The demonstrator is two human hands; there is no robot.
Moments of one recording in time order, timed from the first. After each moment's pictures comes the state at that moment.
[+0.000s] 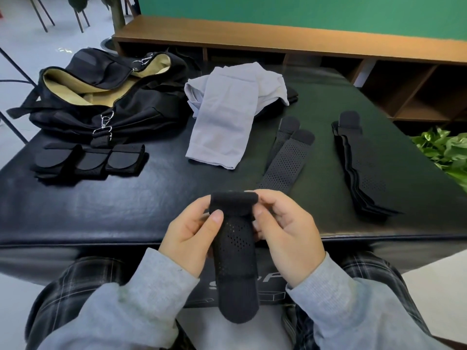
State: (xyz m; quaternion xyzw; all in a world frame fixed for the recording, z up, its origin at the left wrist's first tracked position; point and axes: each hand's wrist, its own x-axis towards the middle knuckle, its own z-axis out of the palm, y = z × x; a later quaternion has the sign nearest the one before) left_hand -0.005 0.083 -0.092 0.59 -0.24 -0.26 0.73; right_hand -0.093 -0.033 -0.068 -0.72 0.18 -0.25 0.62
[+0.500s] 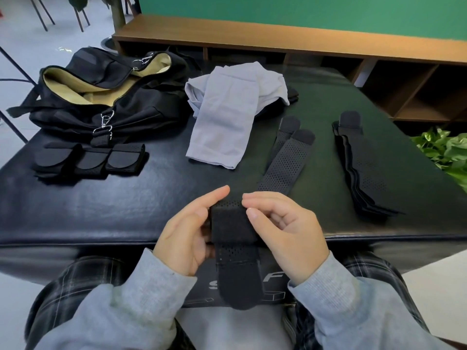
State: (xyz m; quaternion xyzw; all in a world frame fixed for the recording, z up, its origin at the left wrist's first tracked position) left_hand 0.000 0.085 -0.084 0.49 -0.17 -0.36 0.78; right_hand -0.091 -0.038 -0.073 -0.73 0.15 -0.29 0.60
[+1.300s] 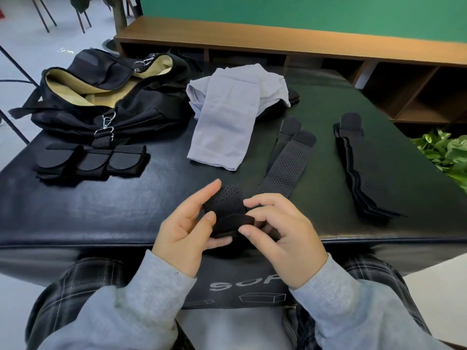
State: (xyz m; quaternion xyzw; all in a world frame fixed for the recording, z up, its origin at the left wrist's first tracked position) left_hand -0.003 0.085 -0.083 0.57 -0.19 -0.25 0.76; right_hand -0.093 -0.048 -0.085 -0.86 0.05 -0.29 0.42
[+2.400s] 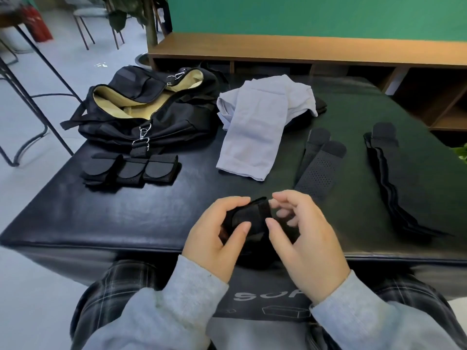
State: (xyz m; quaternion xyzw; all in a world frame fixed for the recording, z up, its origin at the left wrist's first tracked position) left_hand 0.007 0.092 -0.087 0.72 -0.33 -0.06 0.61; right_hand -0.075 -0.034 -0.076 -0.87 0.12 -0.32 0.36
